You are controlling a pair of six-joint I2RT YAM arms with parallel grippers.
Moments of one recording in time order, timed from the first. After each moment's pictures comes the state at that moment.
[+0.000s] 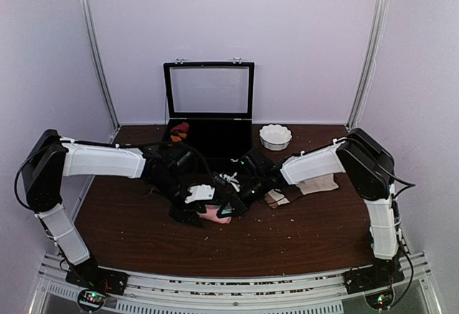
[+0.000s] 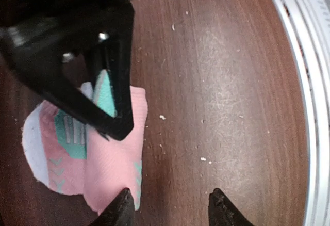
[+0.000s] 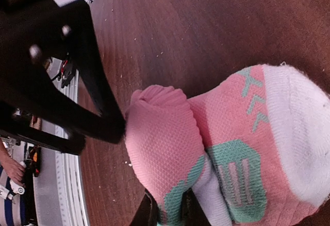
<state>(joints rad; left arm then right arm) -0.77 1.71 1.09 -0.62 0.47 0.84 0.82 2.15 1.35 -0.16 -0.78 0.09</state>
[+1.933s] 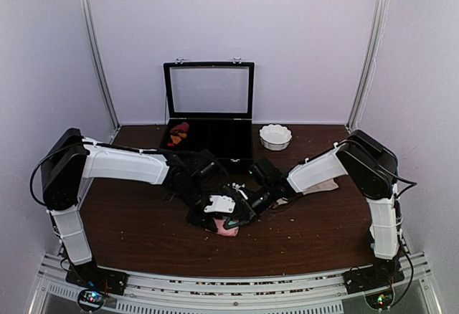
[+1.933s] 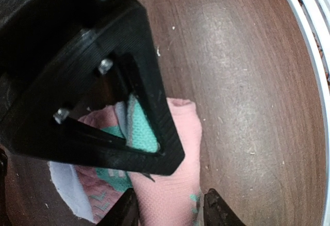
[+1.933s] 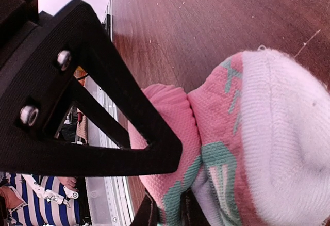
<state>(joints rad) -0.93 1.86 1.22 -0.61 0.33 0.87 0.81 2.13 1.19 -0.06 -0.99 0.32</state>
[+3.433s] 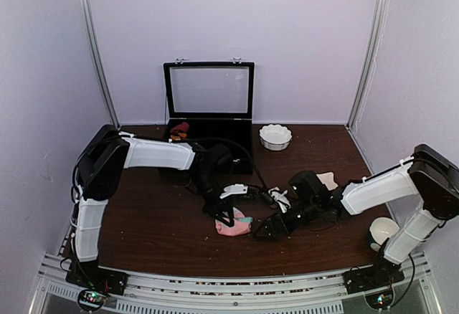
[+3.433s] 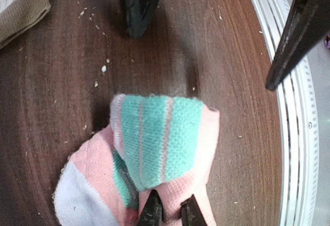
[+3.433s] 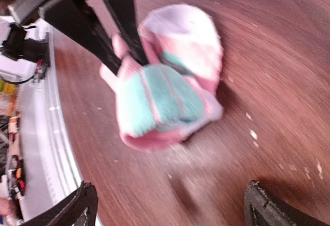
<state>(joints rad) -0.84 2.19 1.59 -0.86 0.65 0.70 0.83 1.60 0.61 0.16 -0.51 0.35</state>
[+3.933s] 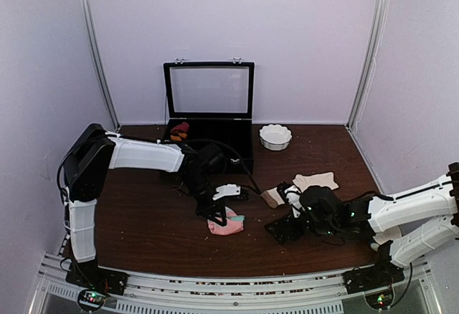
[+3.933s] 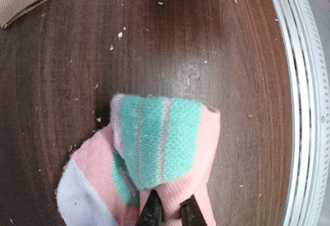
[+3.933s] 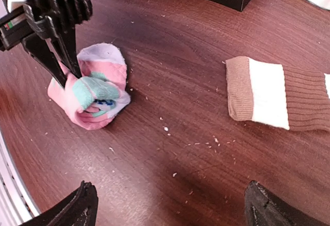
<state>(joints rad) -0.84 2.06 1.44 -0.77 0.55 0.64 1.06 1.26 0.49 0.06 0.20 0.41</state>
